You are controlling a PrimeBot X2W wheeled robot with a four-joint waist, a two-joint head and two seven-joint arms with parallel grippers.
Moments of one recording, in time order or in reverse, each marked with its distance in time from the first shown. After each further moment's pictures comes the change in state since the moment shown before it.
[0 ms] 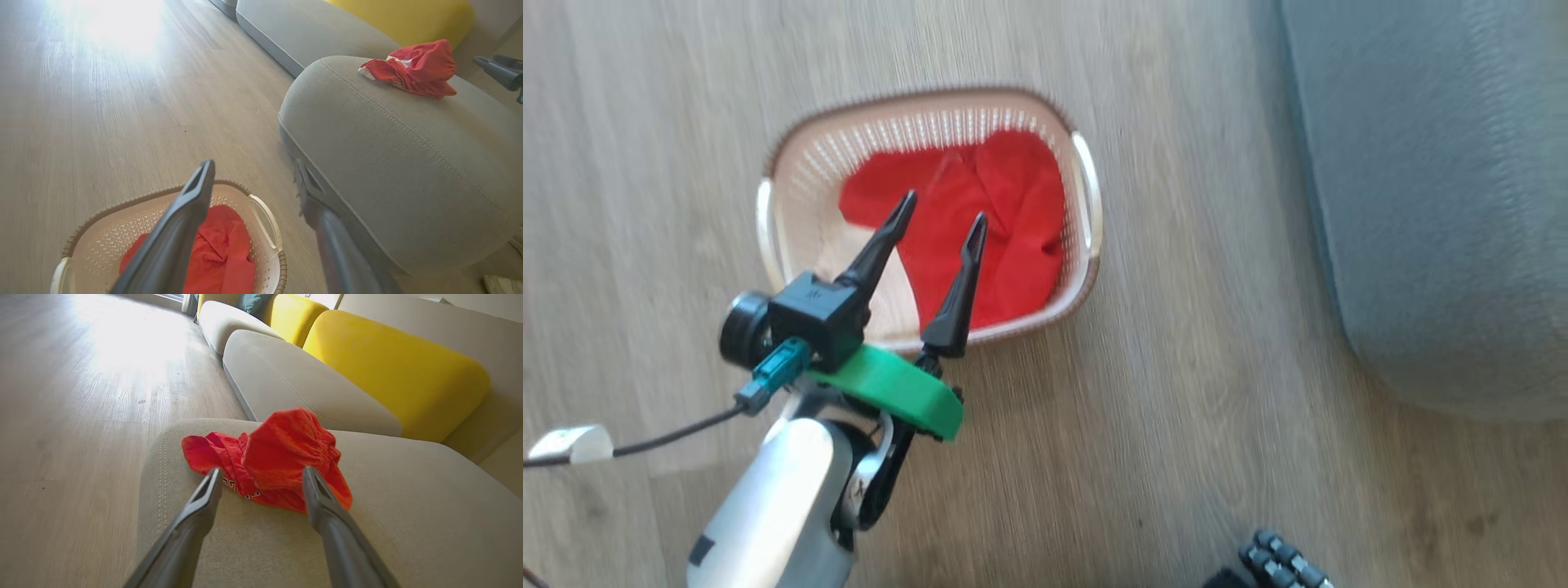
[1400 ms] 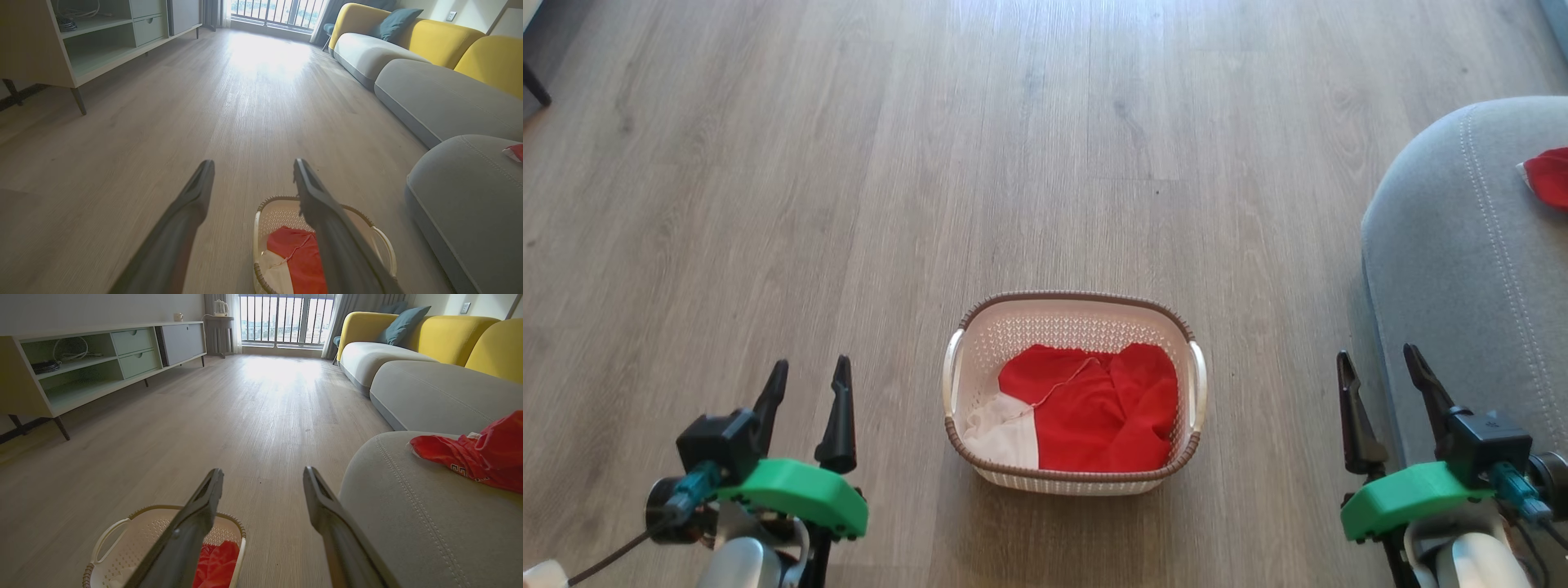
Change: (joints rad) left arm 0.260 -0.092 0.334 0.294 0.044 -0.063 -0.119; right arm 0.778 0.307 0.256 -0.463 0.065 0.000 0.001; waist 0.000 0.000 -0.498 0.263
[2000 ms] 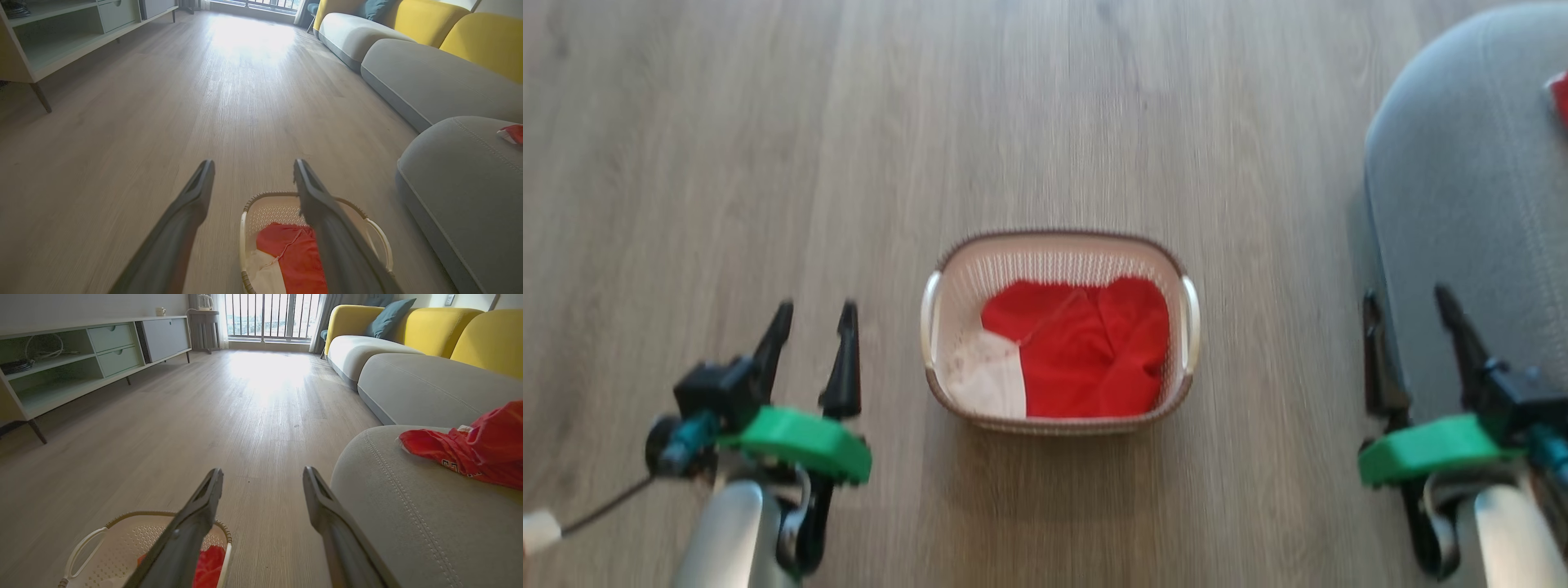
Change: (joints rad) left arm -0.060 -0.025 0.027 0.003 0.043 -0.048 0.000; right arm -0.038 0.000 -0.018 -0.059 0.005 0.000 -0.001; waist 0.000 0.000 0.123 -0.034
